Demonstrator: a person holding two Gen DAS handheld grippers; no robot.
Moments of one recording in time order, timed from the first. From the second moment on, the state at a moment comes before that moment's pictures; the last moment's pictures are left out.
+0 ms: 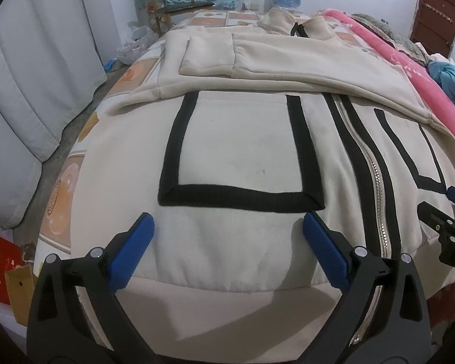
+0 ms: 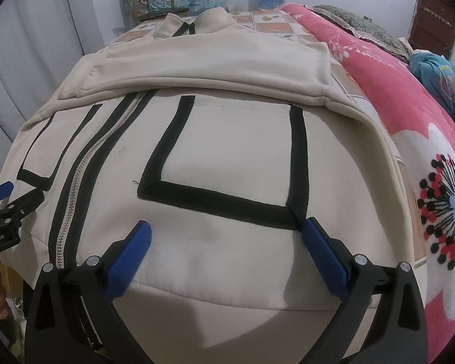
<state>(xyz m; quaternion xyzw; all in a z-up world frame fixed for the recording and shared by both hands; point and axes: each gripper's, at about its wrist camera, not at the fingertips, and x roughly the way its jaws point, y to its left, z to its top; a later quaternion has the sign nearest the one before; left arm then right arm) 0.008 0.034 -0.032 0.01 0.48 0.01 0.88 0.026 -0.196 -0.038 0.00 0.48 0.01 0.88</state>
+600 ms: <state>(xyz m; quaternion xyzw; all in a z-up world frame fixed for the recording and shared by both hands) -0.100 0.092 -0.020 -0.05 0.43 -0.03 0.90 0.020 -0.198 -0.038 0.00 0.47 0.01 0.88</state>
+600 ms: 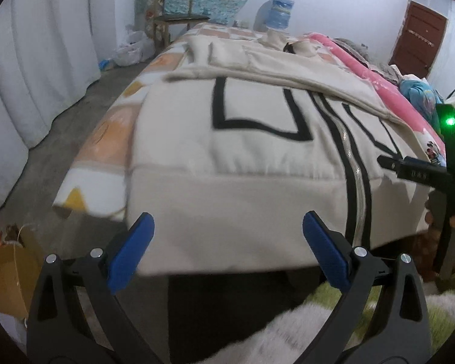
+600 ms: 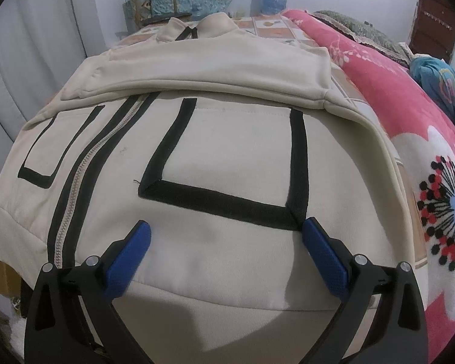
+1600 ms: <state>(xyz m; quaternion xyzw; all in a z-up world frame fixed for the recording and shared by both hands) -0.082 0.174 -0.077 -0.25 0.46 -0.04 0.85 0.021 -0.196 -0.038 -0.01 0.47 0.01 0.88</state>
